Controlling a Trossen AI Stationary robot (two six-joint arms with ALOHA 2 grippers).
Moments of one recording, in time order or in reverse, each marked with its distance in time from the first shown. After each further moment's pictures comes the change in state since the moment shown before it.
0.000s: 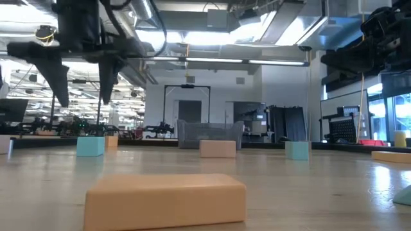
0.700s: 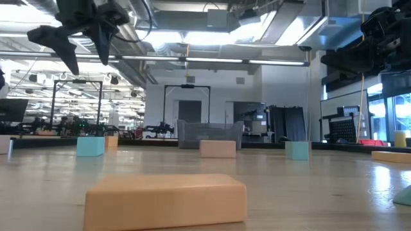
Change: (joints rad) left arm 0.260 -0.371 0.000 -0.142 0.068 0.518; right arm 0.000 0.000 0.000 -0.003 0.000 0.003
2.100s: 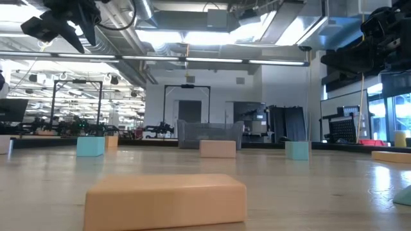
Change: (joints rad) left arm 0.108 -0.232 0.000 0.001 0.090 0.110; right arm 0.000 0.000 0.000 0.000 0.000 0.000
